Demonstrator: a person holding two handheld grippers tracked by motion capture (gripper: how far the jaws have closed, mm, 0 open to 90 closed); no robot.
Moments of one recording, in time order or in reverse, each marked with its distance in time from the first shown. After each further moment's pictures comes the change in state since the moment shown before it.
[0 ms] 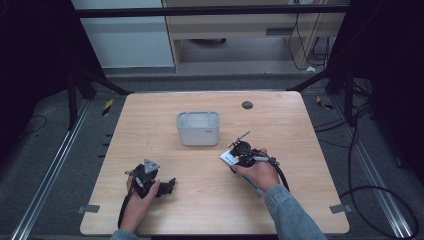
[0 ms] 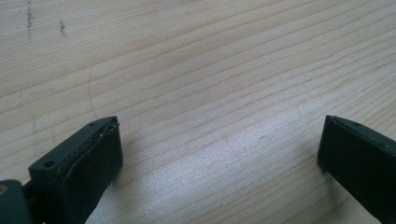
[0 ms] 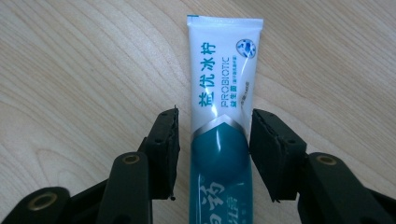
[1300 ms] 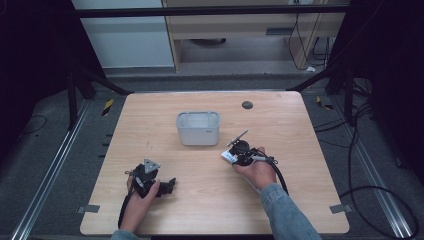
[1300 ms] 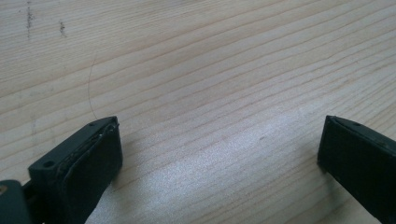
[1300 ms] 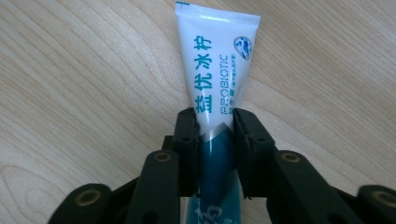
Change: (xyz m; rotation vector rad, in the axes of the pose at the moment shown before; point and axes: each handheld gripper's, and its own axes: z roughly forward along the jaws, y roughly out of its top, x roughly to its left) left arm 0.000 0.000 0.000 0.000 0.001 -0.001; right arm -0.003 0.004 0.010 0.028 -0.047 0.017
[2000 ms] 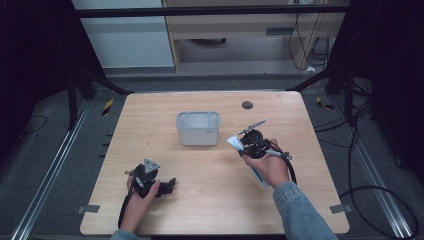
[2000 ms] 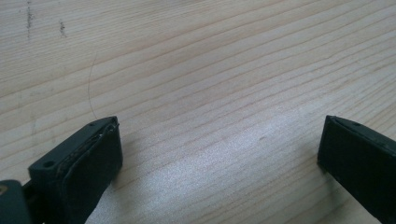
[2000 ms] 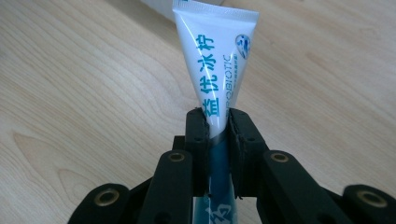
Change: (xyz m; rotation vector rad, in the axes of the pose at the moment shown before) left arm 0.000 0.000 0.000 -0.002 0.000 -0.002; right arm -0.019 0.000 -0.059 -0.174 0.018 0.058
